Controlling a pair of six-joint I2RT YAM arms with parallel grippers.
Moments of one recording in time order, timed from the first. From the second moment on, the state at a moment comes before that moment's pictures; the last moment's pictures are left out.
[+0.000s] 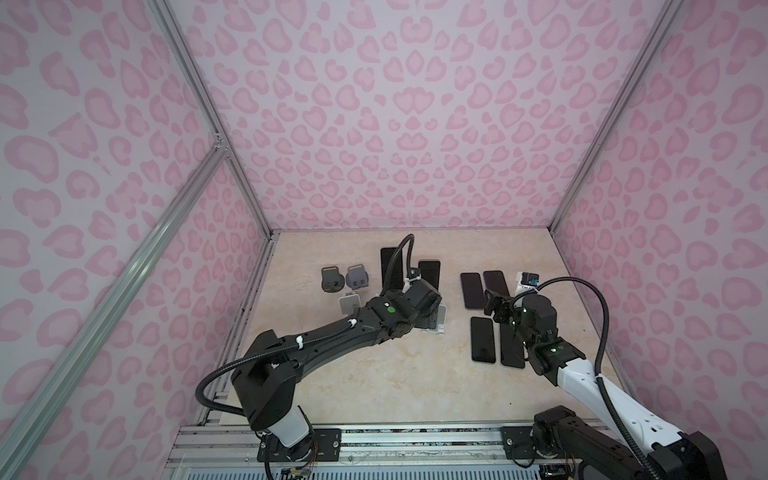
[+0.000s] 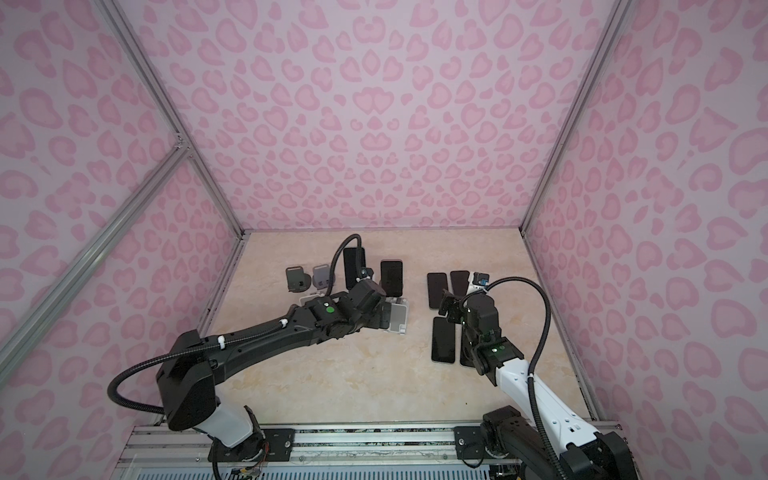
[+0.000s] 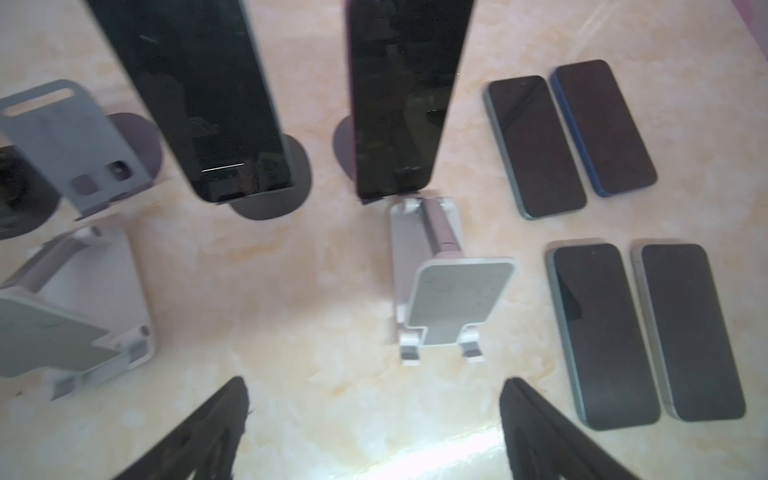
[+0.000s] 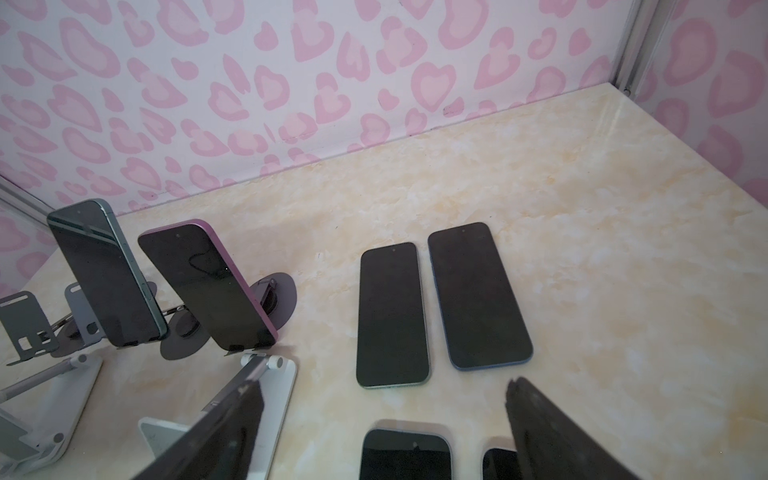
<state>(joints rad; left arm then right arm) -0.97 1.69 1.31 -0.54 -0.36 -0.63 0.30 0.97 0.48 0.08 0.20 0.38</state>
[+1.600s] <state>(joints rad) -0.95 1.54 1.09 -0.59 -0.46 -0.77 0.33 0.96 0.48 0.06 0.23 0.37</state>
